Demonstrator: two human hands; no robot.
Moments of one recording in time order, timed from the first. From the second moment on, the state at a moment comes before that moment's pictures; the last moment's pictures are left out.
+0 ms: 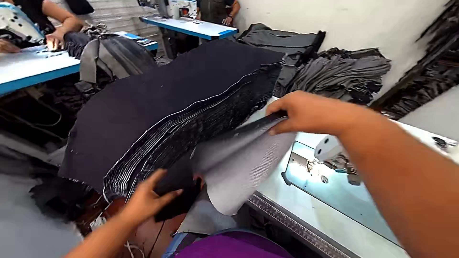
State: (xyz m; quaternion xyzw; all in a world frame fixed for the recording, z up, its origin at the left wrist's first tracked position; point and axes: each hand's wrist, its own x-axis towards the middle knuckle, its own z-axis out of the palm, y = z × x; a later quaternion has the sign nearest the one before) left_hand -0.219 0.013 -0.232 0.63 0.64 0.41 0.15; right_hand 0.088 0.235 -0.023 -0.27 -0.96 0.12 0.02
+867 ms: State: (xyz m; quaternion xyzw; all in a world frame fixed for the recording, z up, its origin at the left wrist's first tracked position) left_hand -0.206 0.050 -0.322 0.69 0.65 -0.12 0.30; right_hand 0.202 0.090 -0.426 -0.59 -0.74 0.29 -0.11
